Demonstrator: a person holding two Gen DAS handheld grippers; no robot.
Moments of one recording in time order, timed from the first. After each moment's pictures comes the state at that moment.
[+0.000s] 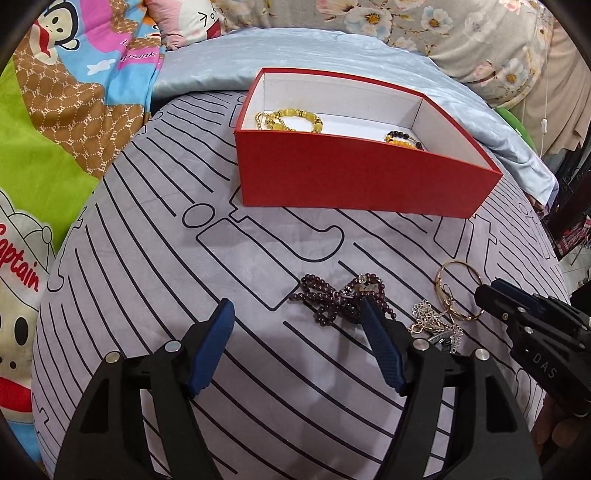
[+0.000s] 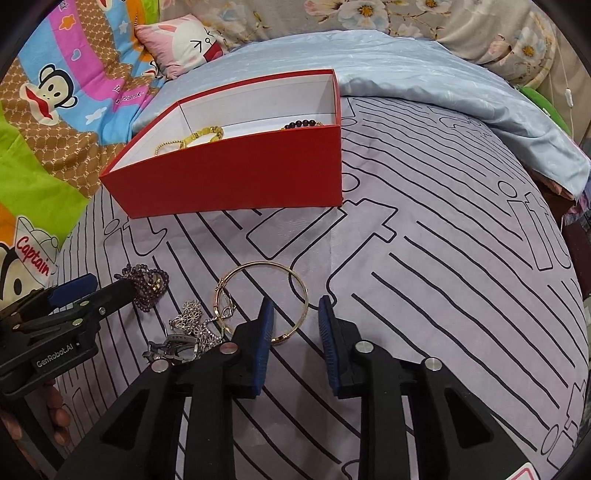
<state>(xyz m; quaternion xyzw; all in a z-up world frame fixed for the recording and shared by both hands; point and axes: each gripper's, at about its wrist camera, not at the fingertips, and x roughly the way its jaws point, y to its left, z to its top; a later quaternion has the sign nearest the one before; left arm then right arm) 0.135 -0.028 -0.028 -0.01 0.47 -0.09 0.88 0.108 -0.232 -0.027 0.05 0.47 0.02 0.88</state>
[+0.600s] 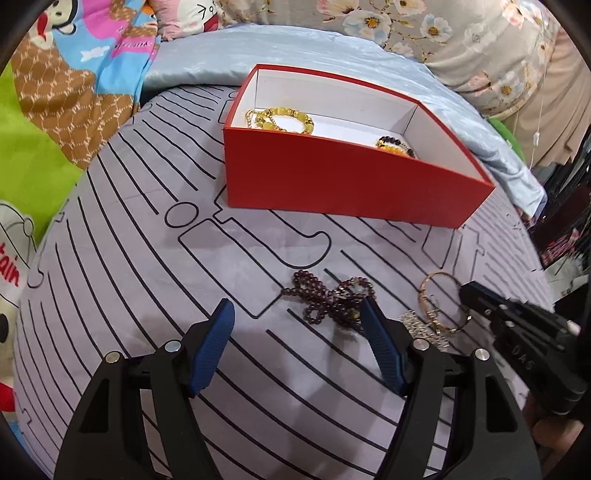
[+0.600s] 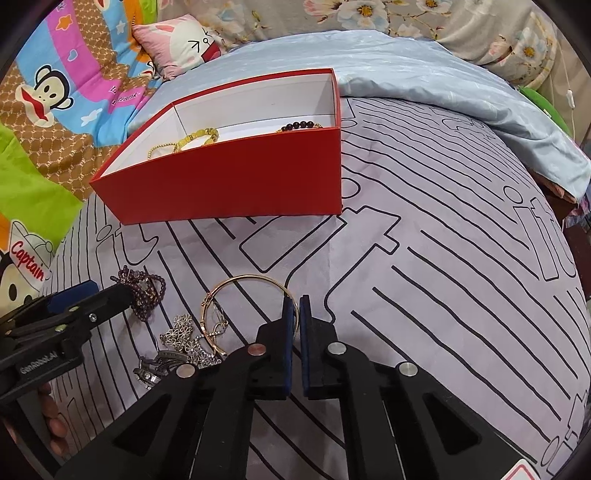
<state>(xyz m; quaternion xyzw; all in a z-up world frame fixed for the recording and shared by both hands) 0.144 -0.025 -0.029 -0.05 0.48 -0.12 0.87 0.118 -0.234 -0.031 0.05 0.47 0.02 0.88</state>
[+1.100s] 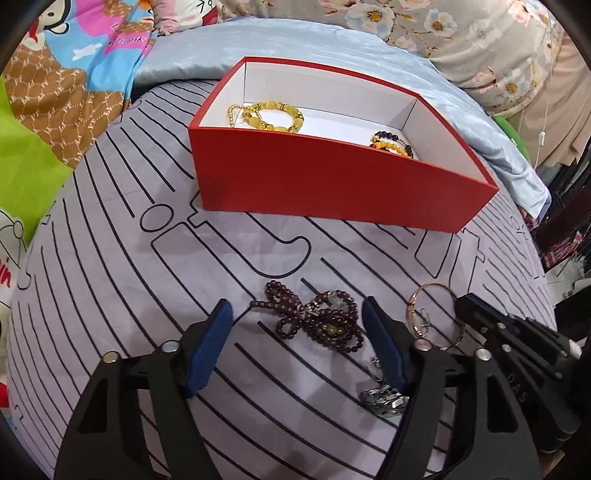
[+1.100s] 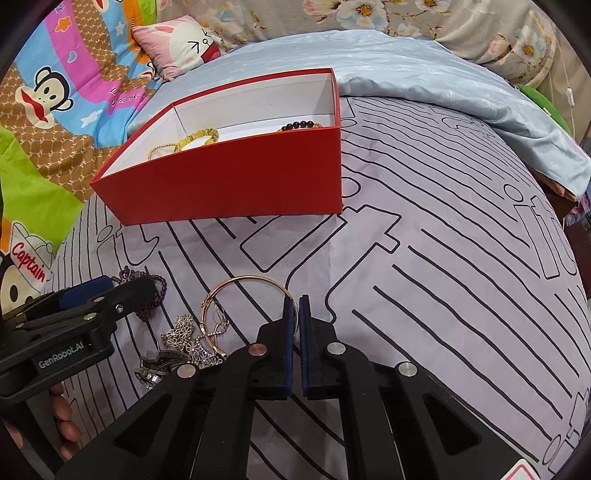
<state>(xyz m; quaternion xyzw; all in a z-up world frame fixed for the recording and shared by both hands) 0.151 -0.048 -0.032 -0.04 0.49 -0.10 0.87 0.118 -0.234 -0.031 0.06 0.47 0.02 0.88</state>
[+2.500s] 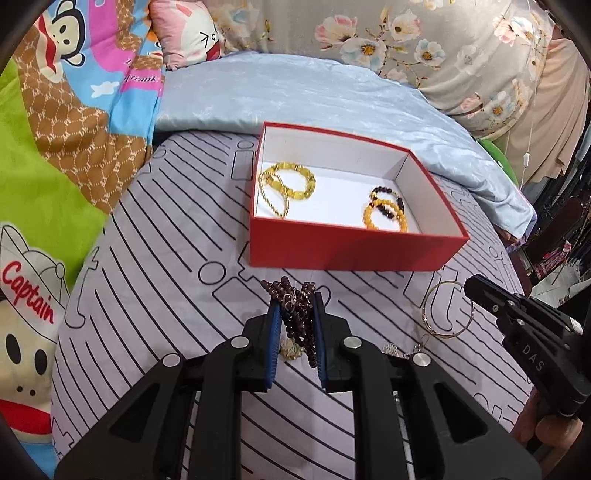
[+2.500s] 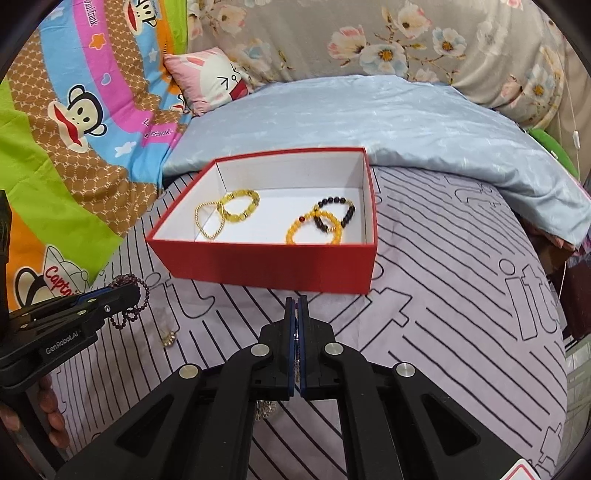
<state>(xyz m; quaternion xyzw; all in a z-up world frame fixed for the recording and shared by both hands) 0.145 -0.009 0.027 -0.05 0.43 -0.12 0.89 0.118 -0.217 0.035 0.04 0.40 0.05 0.91</state>
